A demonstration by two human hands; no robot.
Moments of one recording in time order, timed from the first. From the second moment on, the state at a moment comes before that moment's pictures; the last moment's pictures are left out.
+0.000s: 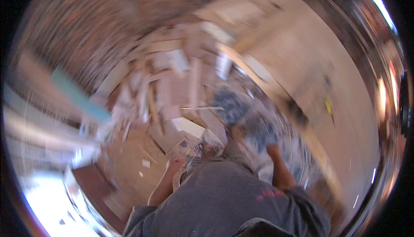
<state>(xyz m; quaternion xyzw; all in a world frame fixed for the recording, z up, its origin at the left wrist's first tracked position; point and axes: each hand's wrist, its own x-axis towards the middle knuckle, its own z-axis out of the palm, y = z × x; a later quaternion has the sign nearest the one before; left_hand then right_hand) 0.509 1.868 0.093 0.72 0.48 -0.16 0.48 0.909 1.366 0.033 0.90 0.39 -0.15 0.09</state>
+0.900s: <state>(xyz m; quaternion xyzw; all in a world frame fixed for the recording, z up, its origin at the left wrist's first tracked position) 0.804 1.588 0.086 0.92 -0.12 -0.30 0.21 0.601 1.038 -0.025 0.91 -0.30 -0.15 -0.24</state>
